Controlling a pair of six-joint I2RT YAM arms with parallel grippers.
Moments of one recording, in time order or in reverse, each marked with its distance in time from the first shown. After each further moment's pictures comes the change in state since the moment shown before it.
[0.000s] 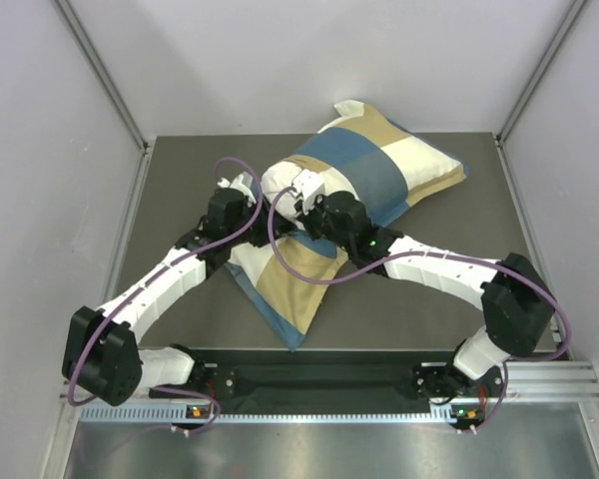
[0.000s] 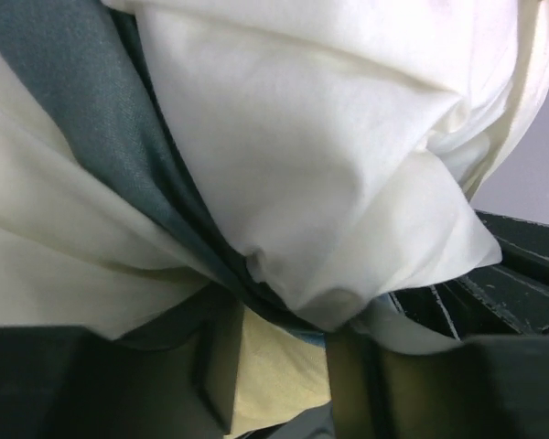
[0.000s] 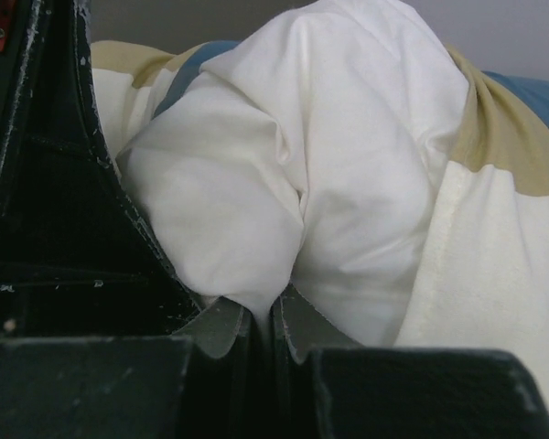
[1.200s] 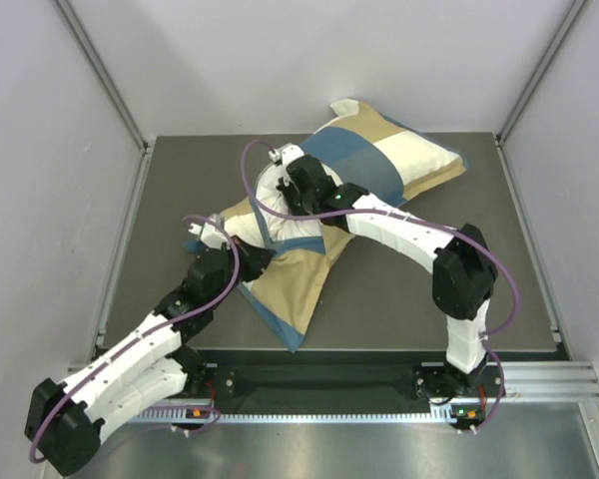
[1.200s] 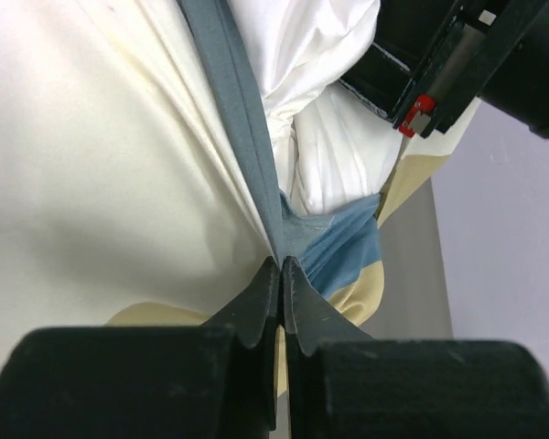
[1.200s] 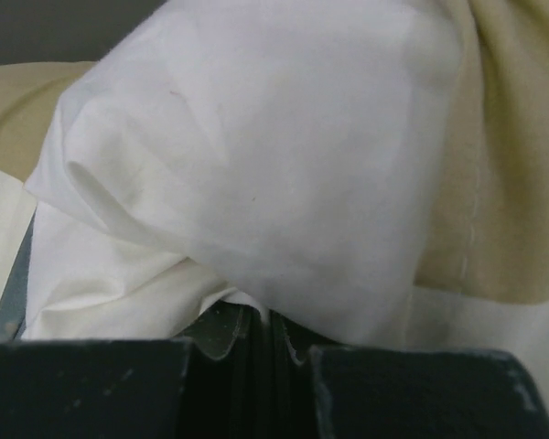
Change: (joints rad) left arm -0.184 -0.475 -0.411 0.147 -0.365 -0.057; right arm -0.062 0.343 0.537 -0.526 0.067 0.237
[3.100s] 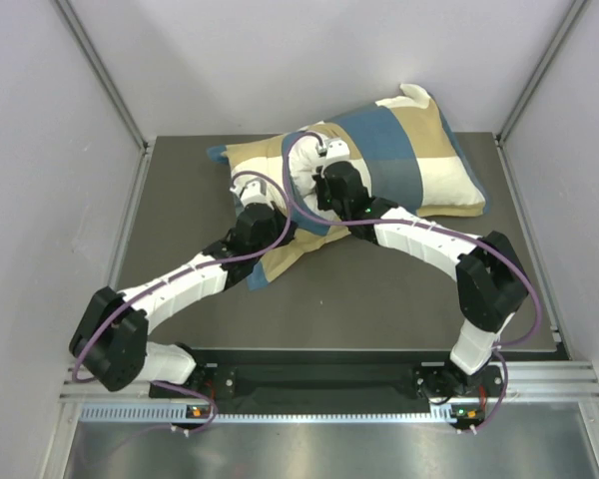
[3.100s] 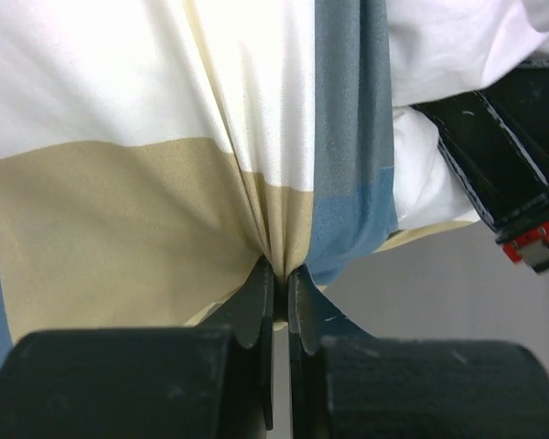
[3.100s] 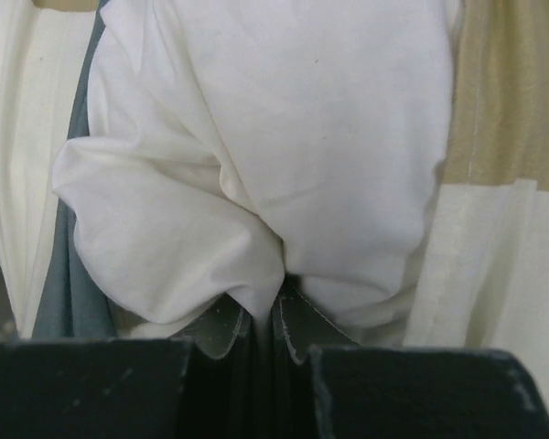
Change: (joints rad) left arm -0.003 0.575 0.362 0.063 -0.111 0.154; right arm -0.099 -0.163 -0.323 0.354 0.139 0.099
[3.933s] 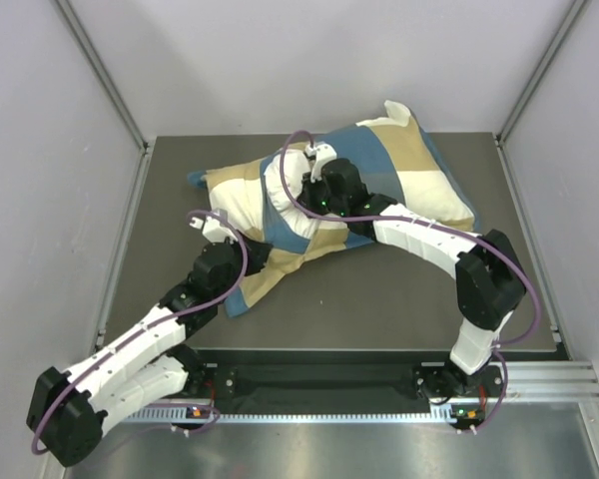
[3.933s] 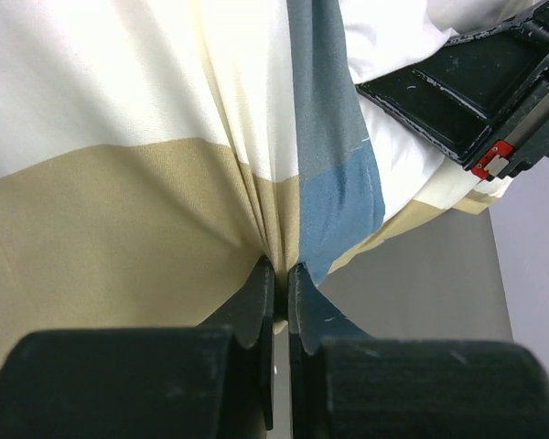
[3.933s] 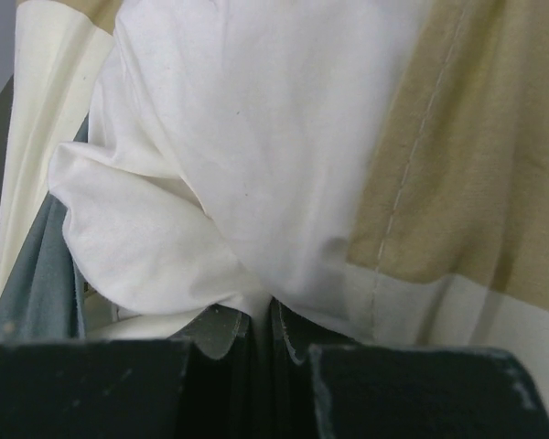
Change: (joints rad) left arm 0.002 -0.514 -0.325 -0.048 -0.025 -0.052; right arm -0.016 0.016 0.042 -0.069 -0.330 0.059
